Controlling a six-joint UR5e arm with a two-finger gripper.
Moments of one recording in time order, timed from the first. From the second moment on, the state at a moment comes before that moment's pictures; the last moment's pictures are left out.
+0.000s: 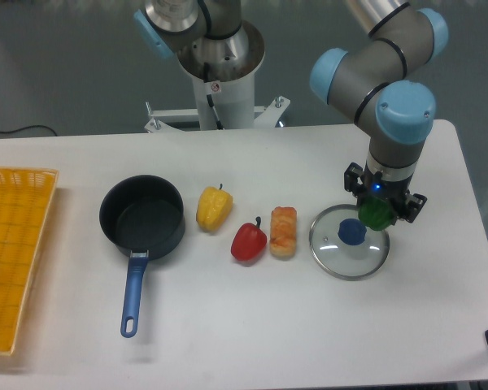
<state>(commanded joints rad) 2.74 -1.95 -1.57 -1.11 1.62 1.30</state>
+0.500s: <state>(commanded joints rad) 2.70 -1.88 -1.57 -1.22 1.57 1.25</state>
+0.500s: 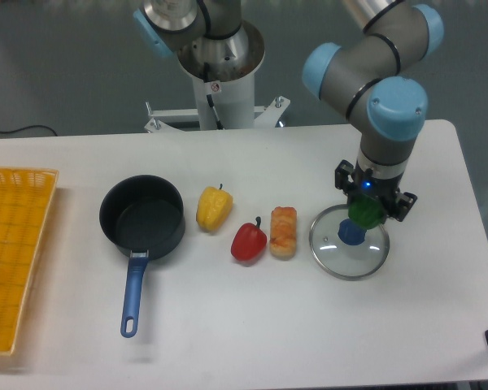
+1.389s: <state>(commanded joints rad) 2.35 -1.68 -1.72 -1.22 1.56 0.85</state>
